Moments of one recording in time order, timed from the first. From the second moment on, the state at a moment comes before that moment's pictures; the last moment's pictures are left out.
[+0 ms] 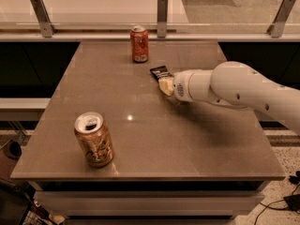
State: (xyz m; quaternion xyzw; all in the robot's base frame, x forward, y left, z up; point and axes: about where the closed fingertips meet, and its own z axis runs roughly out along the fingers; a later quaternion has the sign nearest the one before) arm 0.643 -0.046 0.821 -0.25 0.82 0.21 0.47
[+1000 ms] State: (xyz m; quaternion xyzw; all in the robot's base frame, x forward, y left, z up) arm 0.645 -0.062 0.855 -0.25 0.82 0.17 0.48
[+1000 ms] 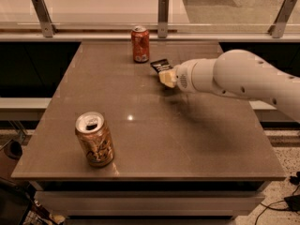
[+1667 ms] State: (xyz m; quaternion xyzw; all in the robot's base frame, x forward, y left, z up) arm 0.644 -0.090 0.926 -0.27 0.81 0.10 0.51
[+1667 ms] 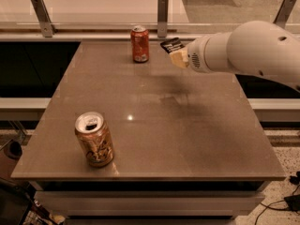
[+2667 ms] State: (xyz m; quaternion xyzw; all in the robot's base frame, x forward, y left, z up) arm 0.620 -0.154 0.975 -0.28 0.83 0.16 0.46
